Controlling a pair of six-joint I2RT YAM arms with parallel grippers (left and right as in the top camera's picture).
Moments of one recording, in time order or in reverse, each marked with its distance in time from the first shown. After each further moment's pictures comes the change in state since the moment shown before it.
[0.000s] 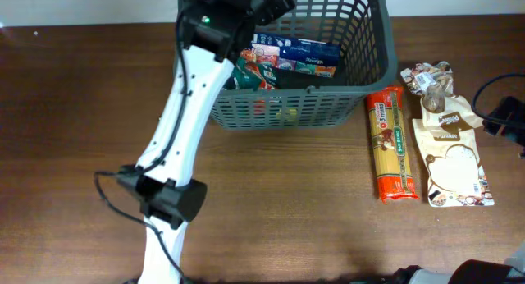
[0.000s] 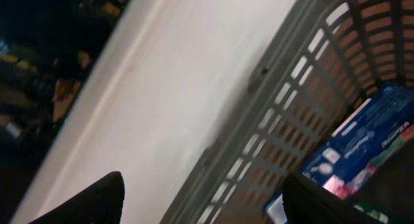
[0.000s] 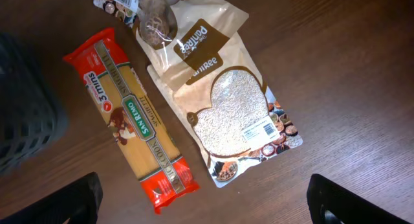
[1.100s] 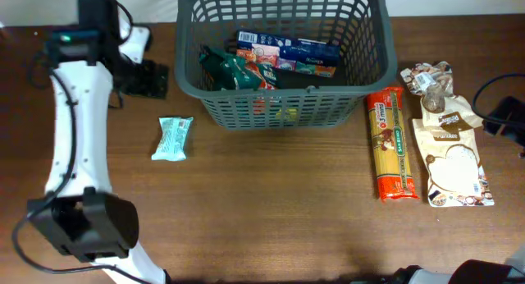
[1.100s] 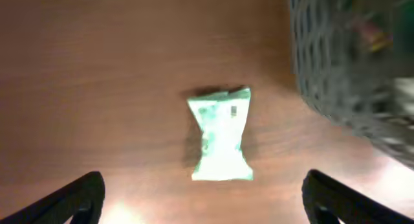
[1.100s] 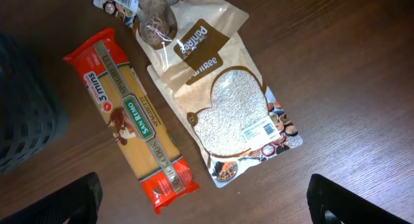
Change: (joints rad) left arm 0.514 -0.298 -0.686 -0.430 0.153 -0.579; right arm 0.000 0.000 0.000 0.000 0.000 0.000
